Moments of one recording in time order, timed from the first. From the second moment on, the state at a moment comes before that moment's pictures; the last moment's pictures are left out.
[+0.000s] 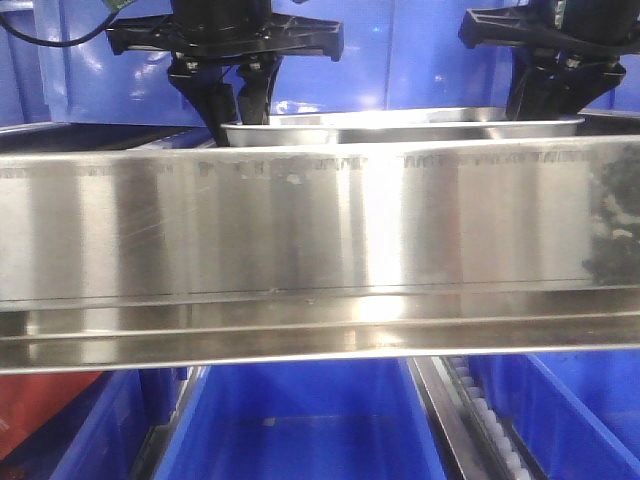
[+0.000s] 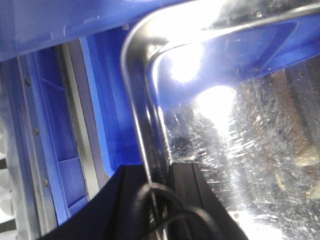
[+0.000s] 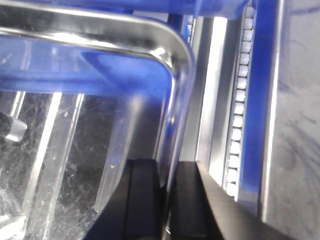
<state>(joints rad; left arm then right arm) -0.71 1.95 -1.79 0.21 1.14 -0.44 0.16 1.70 -1.38 0.17 0.90 -0.01</state>
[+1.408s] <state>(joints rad) -0.71 1.84 -1.79 0.18 1.14 -0.45 0.16 1.62 -1.56 0.14 1.13 -0.01</state>
